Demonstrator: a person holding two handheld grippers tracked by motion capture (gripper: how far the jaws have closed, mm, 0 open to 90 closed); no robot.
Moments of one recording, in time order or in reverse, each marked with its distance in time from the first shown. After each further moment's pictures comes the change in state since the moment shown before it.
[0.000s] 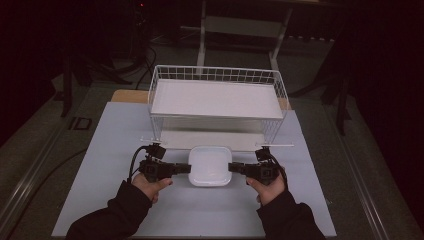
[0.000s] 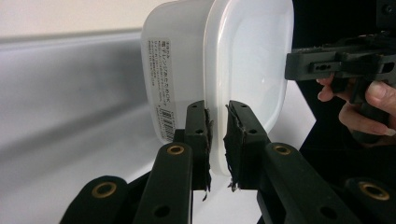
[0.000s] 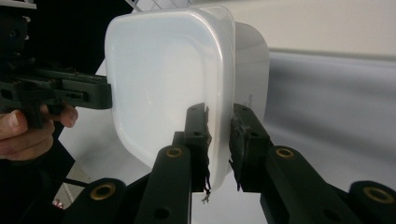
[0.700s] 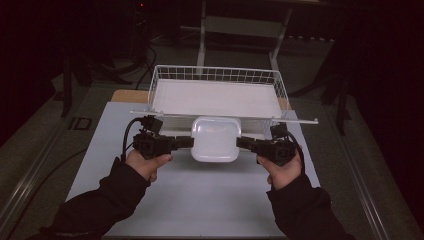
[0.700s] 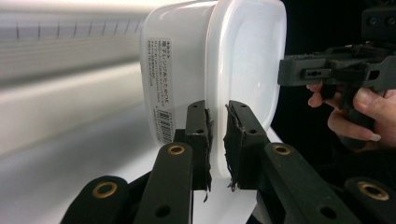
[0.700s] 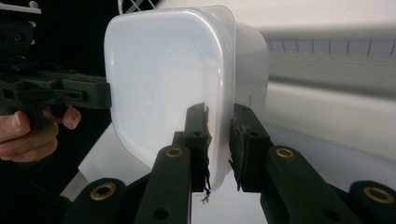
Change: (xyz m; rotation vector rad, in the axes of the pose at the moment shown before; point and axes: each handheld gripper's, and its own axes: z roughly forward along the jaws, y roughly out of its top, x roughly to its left) left arm -0.057 0.062 -0.050 -0.128 -0.021 0.132; right arm 0.048 0.056 -0.062 -0.147 -0.004 -0.106
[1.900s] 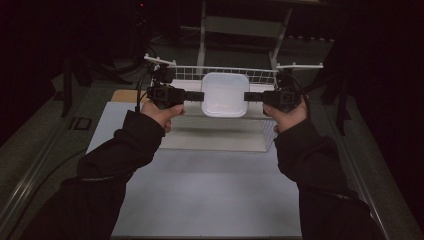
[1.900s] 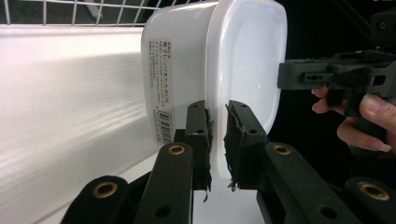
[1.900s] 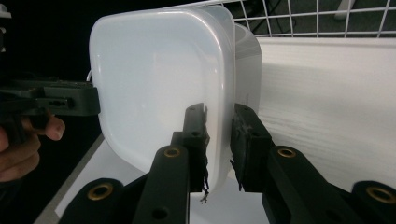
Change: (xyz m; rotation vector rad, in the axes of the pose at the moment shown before) left arm 0.019 0.101 0.027 -0.029 0.033 -0.040; right arm -0.025 0.111 0.011 0.015 -0.083 0.013
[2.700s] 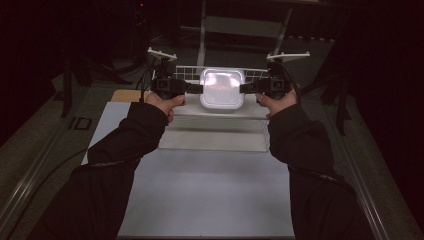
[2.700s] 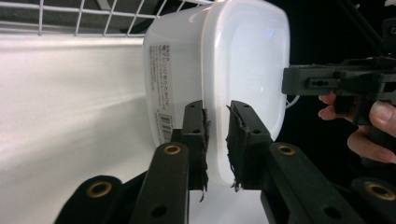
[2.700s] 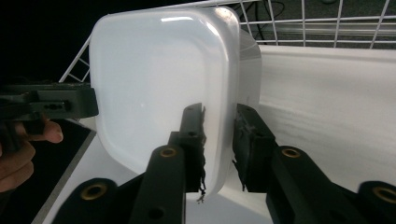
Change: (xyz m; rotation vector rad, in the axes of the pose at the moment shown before) left arm 0.031 0.019 0.021 0.001 0.011 -0.052; right arm -0.012 0.028 0.031 0.062 -0.053 0.038
